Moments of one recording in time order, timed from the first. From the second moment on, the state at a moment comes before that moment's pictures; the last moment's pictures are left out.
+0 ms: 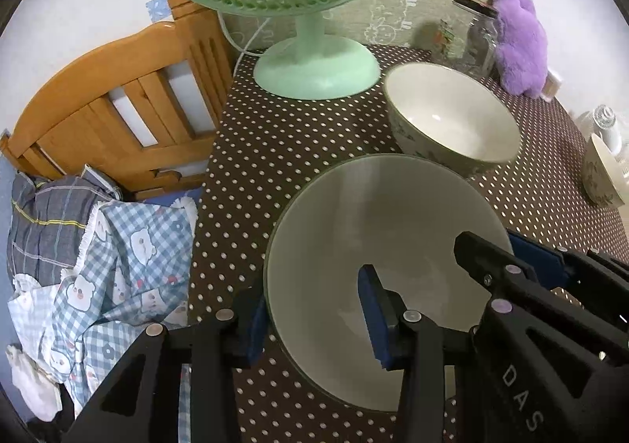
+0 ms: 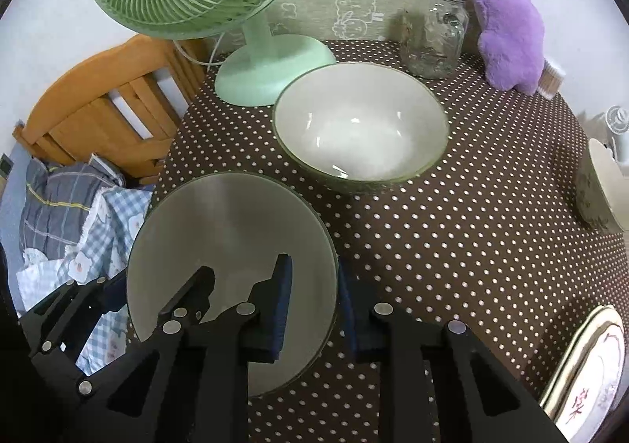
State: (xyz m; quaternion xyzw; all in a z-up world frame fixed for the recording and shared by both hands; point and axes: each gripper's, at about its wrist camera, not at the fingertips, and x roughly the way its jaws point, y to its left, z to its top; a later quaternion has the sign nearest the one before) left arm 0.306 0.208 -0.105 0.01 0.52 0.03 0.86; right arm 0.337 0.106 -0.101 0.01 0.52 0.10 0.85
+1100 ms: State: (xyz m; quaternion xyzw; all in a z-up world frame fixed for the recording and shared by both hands) left arm 0.202 0.078 -0.089 0.01 0.54 0.00 0.84; right arm 0.213 -0.026 -0.089 0.02 0.54 0.07 0.84
